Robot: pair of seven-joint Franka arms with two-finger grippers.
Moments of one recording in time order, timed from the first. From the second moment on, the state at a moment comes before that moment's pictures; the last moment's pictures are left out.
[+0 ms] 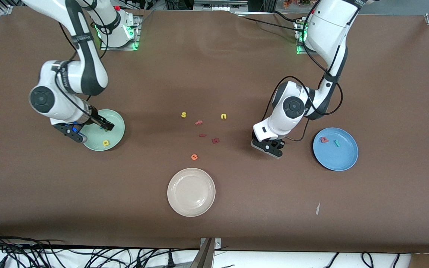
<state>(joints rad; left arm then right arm) -0.50 0.63 0.02 -1.90 -0.18 2.64 0.10 0.66 0.29 -0.58 -2.05 0.19 2.06 0.50</state>
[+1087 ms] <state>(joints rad) -0.44 0.57 0.07 -1.89 -0.18 2.57 0.14 0.68 0.27 -0.74 -1.39 0.11 1.53 -0.01</state>
